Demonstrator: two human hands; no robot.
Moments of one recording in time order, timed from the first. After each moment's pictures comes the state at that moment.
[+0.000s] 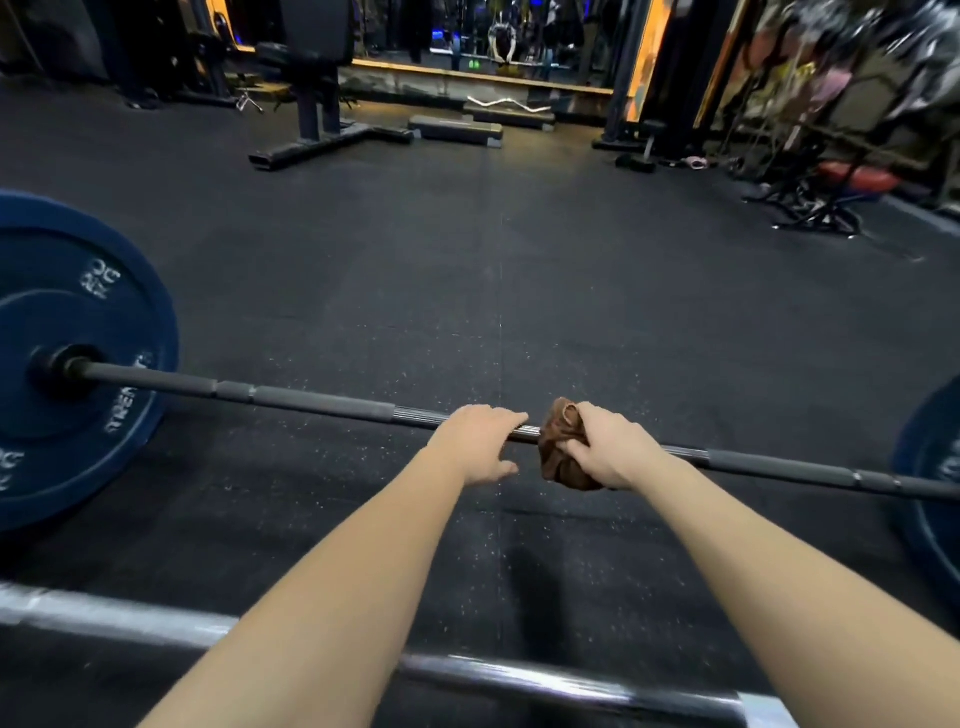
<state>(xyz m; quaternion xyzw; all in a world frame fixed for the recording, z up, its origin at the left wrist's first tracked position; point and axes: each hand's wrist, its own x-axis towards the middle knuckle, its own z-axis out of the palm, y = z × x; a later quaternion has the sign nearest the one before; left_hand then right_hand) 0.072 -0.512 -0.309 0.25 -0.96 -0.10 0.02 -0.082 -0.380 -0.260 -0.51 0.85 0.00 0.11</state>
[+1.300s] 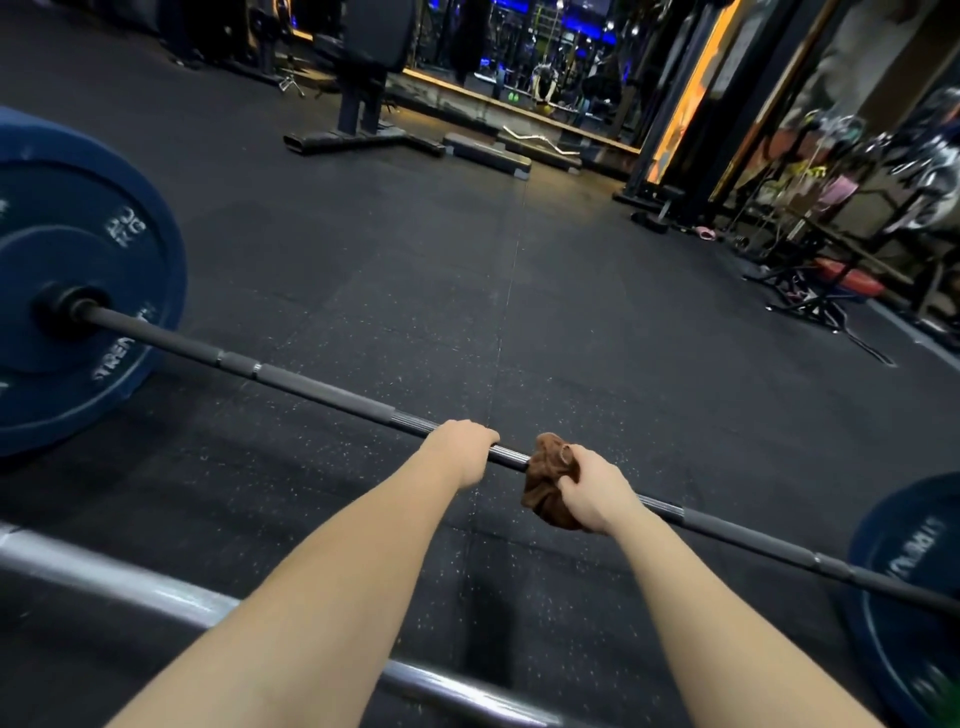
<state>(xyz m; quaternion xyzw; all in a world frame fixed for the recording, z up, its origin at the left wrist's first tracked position) 0.071 -0.515 -0.302 0.35 -0.93 -0.10 -0.01 -0.066 -0.374 -0.250 -0.45 0.87 -0.10 0.17</state>
